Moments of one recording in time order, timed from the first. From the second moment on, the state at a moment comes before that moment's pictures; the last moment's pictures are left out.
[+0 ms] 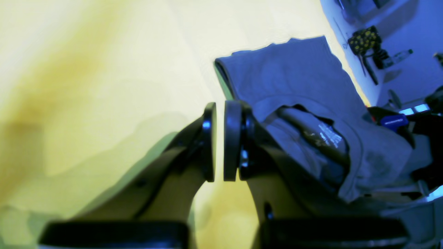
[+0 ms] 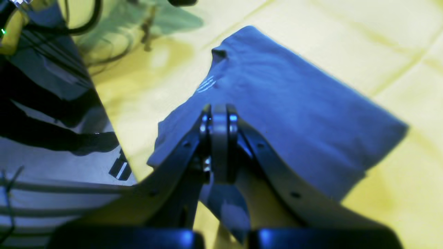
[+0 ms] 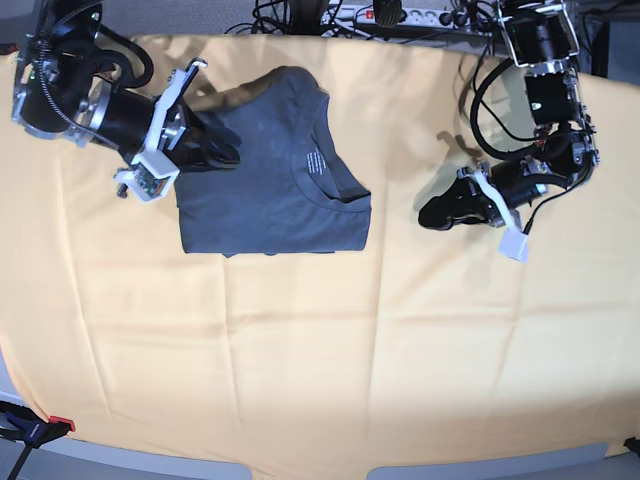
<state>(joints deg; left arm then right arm) -1.0 -15.6 -18.9 83.7 -70.6 -43.5 70.5 -17.1 18.5 11.1 125.8 56.1 40.3 -68.2</state>
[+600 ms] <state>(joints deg) -5.3 -18.5 -18.3 88.6 -88.6 -43.5 80.8 -11.9 18.5 5.3 125.0 39.2 40.3 -56.8</state>
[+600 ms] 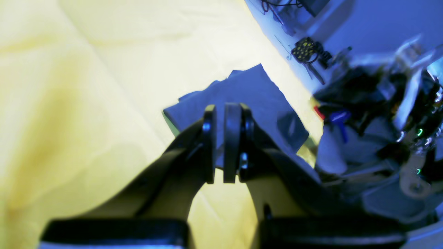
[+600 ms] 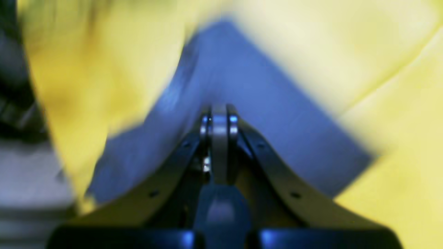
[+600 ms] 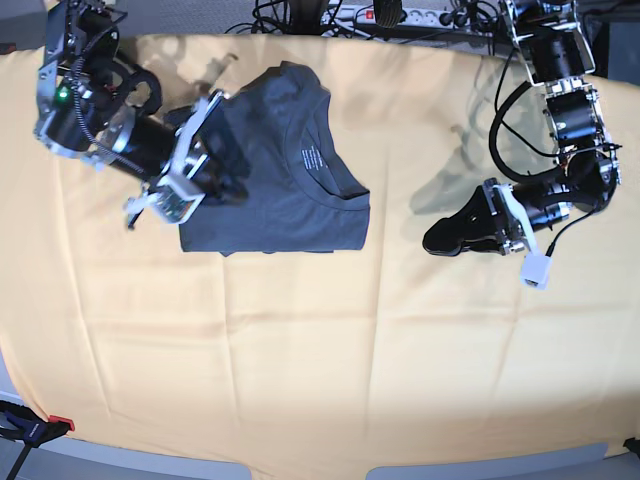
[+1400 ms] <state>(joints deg) 1.9 -19.0 29.8 108.0 -52.5 -43.7 70.0 19.7 22.8 -11.7 77.0 28.9 40.2 -53.7</state>
